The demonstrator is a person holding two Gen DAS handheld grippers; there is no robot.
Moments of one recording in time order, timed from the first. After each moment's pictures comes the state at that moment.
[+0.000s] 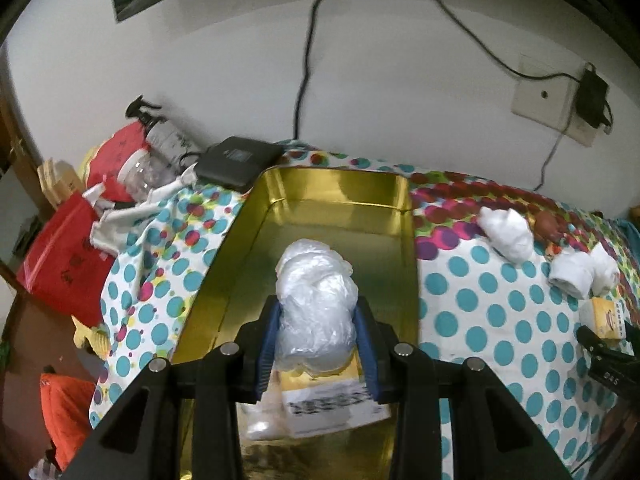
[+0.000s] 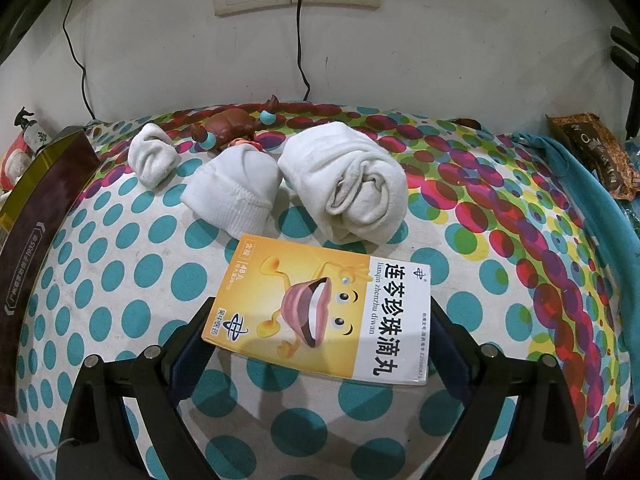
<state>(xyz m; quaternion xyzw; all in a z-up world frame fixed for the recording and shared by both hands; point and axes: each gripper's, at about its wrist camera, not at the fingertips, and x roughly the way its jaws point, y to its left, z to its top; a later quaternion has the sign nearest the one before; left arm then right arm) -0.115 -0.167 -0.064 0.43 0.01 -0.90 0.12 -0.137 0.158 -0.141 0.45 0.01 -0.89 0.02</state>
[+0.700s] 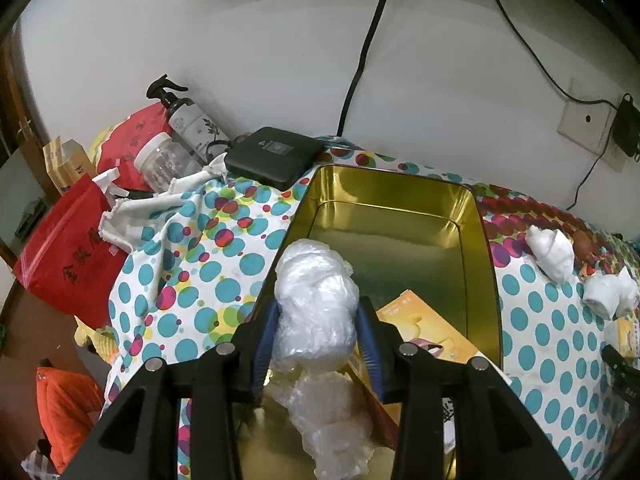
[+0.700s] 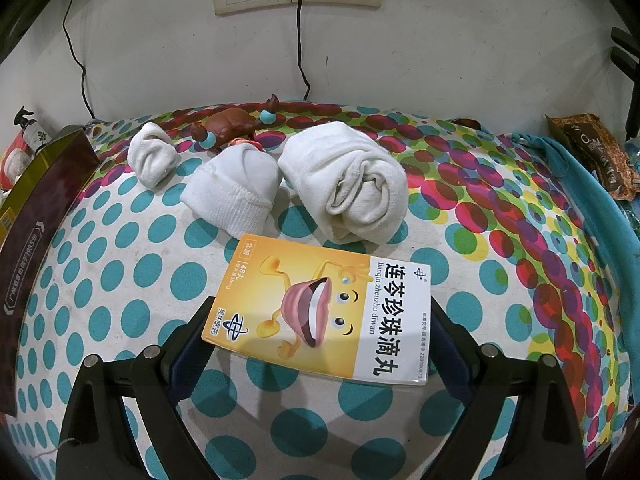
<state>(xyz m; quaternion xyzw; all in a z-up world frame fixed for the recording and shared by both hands) -0.126 -0.219 -0.076 0.43 0.03 -0.89 0.13 -0.137 0.158 -0.142 0.45 0.01 -0.89 0.02</state>
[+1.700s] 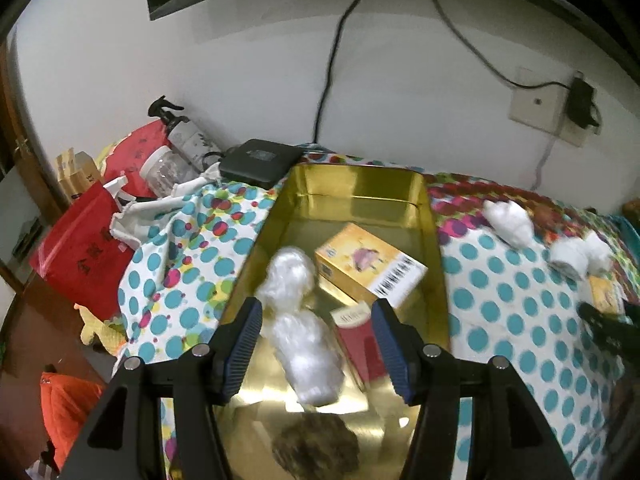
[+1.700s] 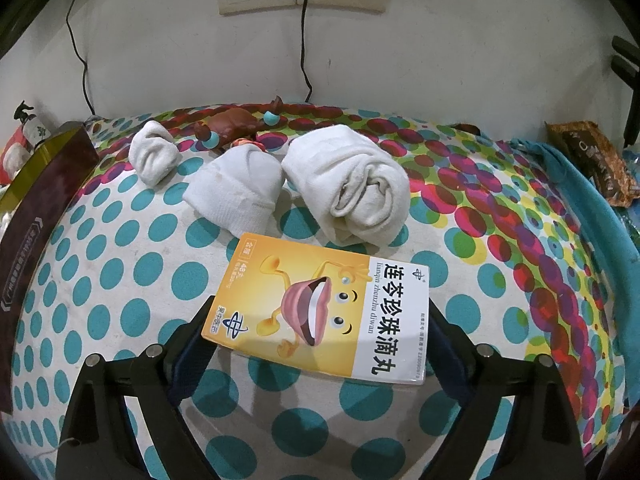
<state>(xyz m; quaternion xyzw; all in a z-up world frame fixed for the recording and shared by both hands) -0.066 -0.184 -0.059 0.40 0.00 -0.91 0.10 -0.137 0.155 -0.140 0.45 0.02 -0.89 0.02</state>
